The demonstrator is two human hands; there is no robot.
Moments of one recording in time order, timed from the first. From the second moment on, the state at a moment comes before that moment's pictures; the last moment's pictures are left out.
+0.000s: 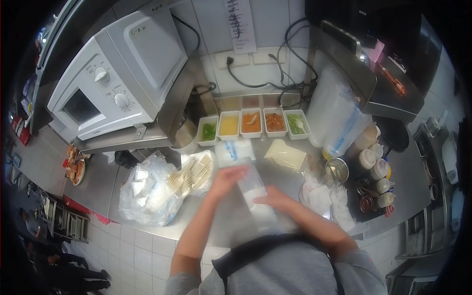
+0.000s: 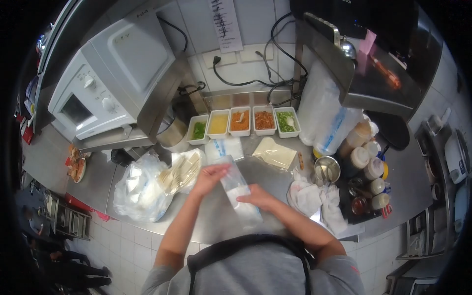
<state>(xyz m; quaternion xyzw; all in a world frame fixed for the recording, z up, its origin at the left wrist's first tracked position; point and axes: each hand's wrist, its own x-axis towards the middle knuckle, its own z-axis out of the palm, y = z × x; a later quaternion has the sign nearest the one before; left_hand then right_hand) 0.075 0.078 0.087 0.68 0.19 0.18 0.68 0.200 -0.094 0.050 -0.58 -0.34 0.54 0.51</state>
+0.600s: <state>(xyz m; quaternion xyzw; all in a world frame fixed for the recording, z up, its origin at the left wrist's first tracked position) 0.100 0.118 0.160 0.95 0.11 0.29 0.02 0.218 -0.104 0.100 -0.61 -0.50 0.55 0.27</state>
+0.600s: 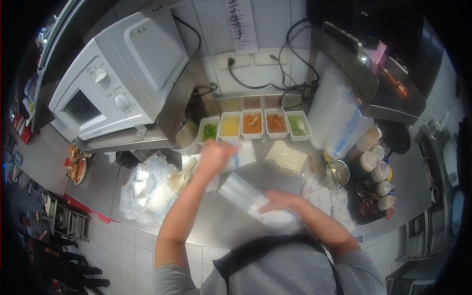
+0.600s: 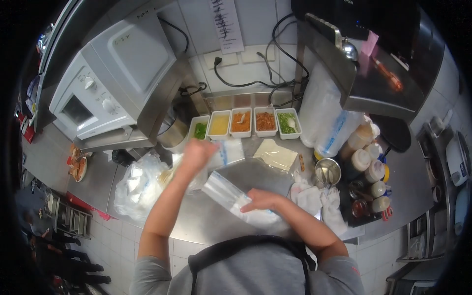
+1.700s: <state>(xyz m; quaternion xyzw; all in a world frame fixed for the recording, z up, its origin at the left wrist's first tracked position) 0.058 0.065 0.044 0.66 0.25 0.19 0.69 0.243 -0.072 0.043 -0.59 -0.36 0.43 0.58</state>
